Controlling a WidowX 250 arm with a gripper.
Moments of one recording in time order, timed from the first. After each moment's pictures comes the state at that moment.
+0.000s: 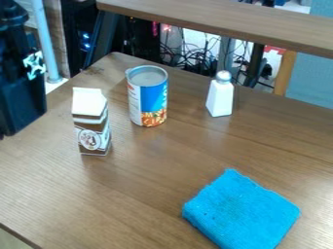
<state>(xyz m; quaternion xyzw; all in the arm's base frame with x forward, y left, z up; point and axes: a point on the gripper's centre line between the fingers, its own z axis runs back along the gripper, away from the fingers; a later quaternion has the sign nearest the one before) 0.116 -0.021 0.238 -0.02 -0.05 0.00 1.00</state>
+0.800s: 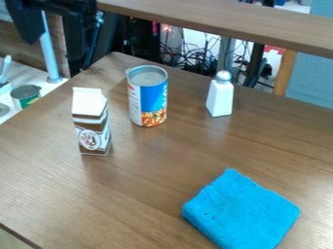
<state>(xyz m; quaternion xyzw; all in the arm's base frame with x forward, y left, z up) 0.240 0.060 0.217 0.07 -0.10 0.09 0.99</state>
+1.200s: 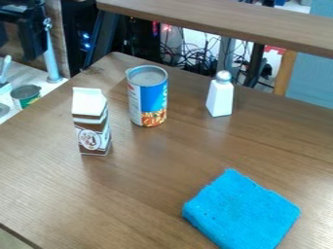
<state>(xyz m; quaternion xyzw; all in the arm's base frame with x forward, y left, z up) 0.242 0.130 0.192 0.04 -0.08 0.09 0.99</state>
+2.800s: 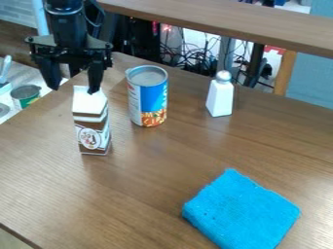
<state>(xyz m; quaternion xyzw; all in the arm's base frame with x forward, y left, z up) 0.299 0.099 0.130 0.05 -0.07 0.25 0.97</state>
